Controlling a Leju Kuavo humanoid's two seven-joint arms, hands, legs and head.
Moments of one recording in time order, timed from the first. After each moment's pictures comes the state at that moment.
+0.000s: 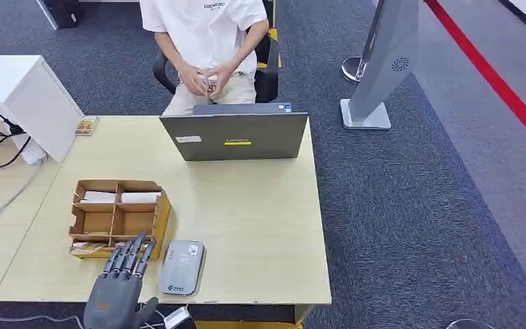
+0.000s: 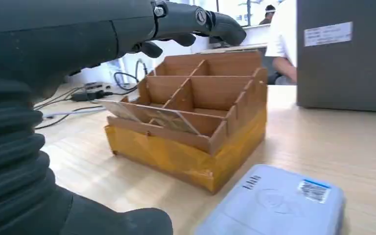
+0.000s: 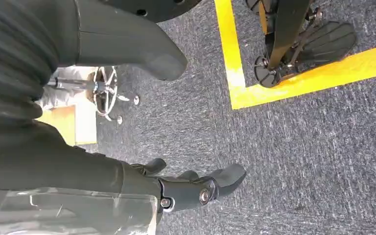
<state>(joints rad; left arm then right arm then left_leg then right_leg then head) 0.24 0.17 -0.37 -1.80 -1.17 0.29 0.13 -0.05 0.18 -0.95 -0.23 0.93 -0.16 0.04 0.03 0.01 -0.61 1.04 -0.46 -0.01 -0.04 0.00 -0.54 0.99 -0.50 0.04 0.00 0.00</state>
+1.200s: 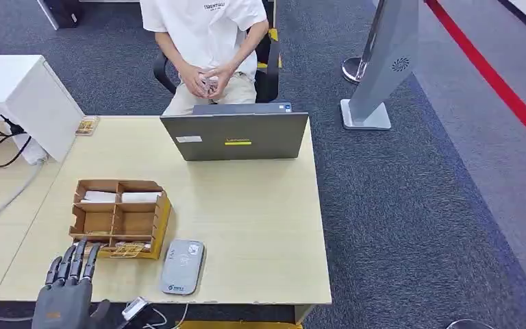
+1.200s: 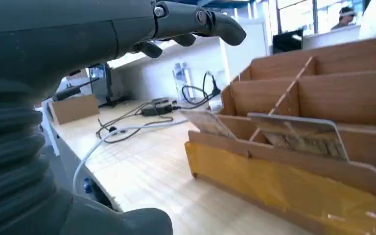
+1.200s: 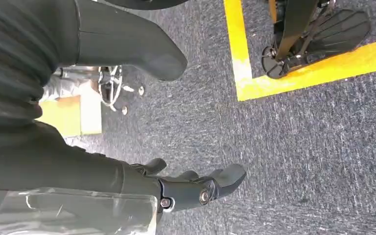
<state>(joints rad) 0.32 0.15 -0.12 -1.80 -1.27 0.35 0.13 -0.04 0.18 -0.96 -0.24 0.99 -0.16 0.05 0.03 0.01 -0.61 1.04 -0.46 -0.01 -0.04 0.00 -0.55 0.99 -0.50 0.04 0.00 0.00</state>
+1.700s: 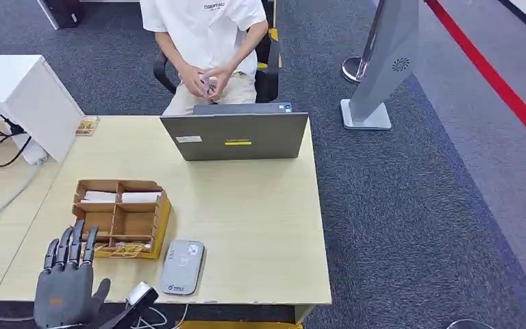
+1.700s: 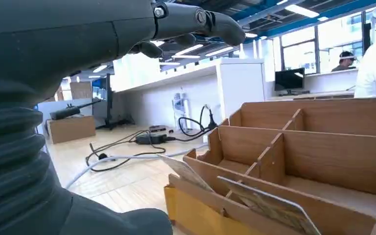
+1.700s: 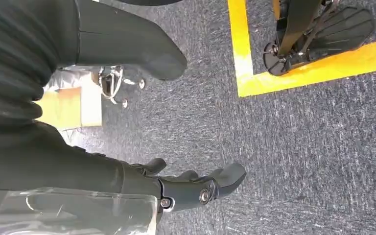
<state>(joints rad) 0.23 0.09 -0.11 -1.74 -1.35 0.43 0.09 -0.04 0.18 -0.96 -0.24 1.03 -0.16 0.05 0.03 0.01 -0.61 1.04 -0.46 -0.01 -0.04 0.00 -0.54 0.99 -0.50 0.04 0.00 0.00</state>
